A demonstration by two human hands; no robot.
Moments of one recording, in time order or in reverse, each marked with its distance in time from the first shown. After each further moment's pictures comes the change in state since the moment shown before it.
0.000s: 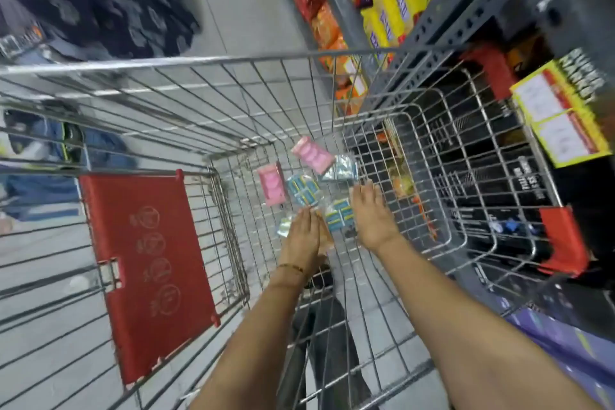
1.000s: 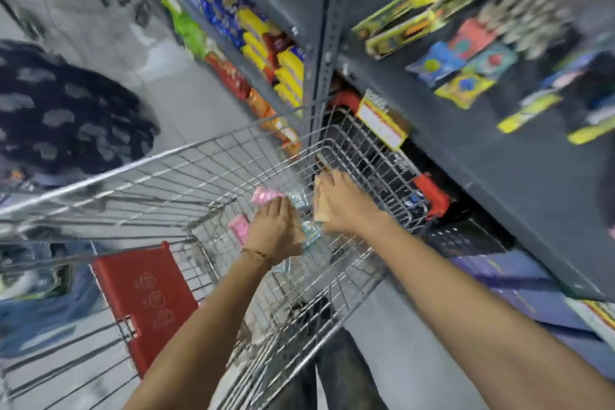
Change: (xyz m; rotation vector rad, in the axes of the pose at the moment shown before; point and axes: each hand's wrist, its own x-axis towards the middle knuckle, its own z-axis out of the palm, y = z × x) left_hand -0.032 0.041 -0.148 0.217 0.156 0.276; right_hand -0.118 0.027 -0.140 0.250 0.246 -0.036
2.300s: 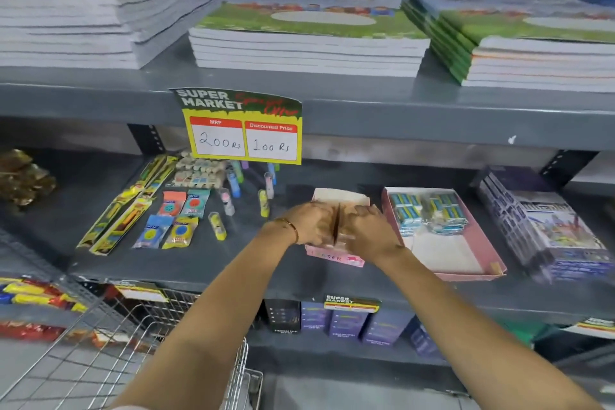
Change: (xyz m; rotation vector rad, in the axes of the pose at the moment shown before) left_hand 0.041 0.465 -0.143 0.276 -0.164 0.995; right_hand -0.323 0.240 -0.104 0.076 0.532 0.863
